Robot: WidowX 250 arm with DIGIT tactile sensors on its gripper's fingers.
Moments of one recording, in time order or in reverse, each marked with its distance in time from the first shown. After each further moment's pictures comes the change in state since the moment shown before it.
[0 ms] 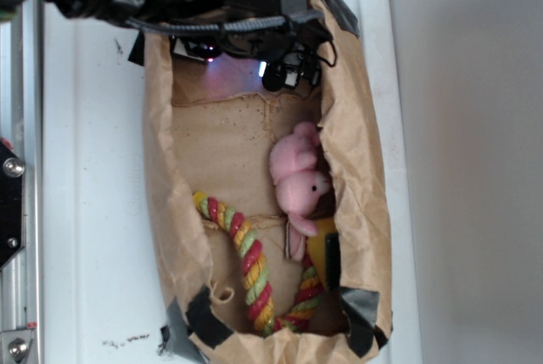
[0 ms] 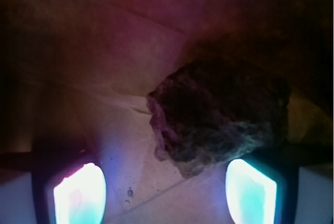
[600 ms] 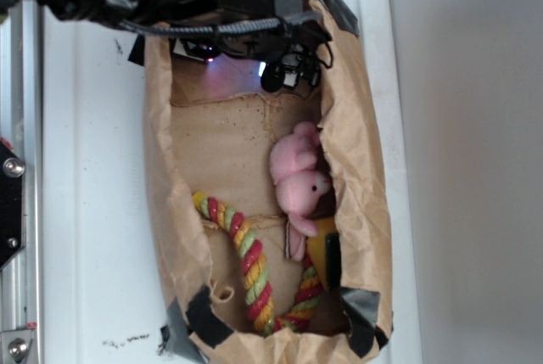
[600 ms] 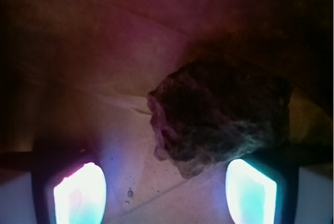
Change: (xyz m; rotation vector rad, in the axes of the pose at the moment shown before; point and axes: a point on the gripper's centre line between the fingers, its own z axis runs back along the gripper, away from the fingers) arm 0.000 0.000 0.000 -0.003 -0.001 0.000
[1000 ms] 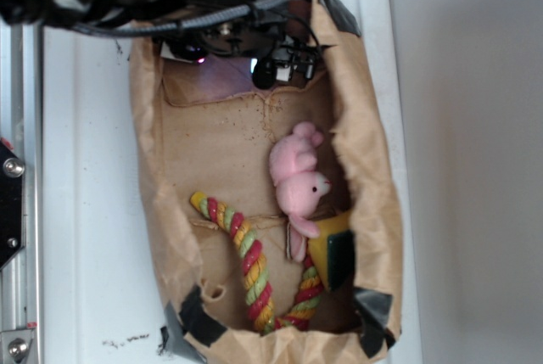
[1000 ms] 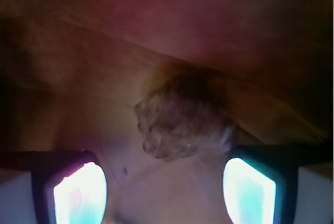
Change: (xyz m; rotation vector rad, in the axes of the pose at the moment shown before) arm -0.015 0.012 0.027 0.010 0.037 0.094
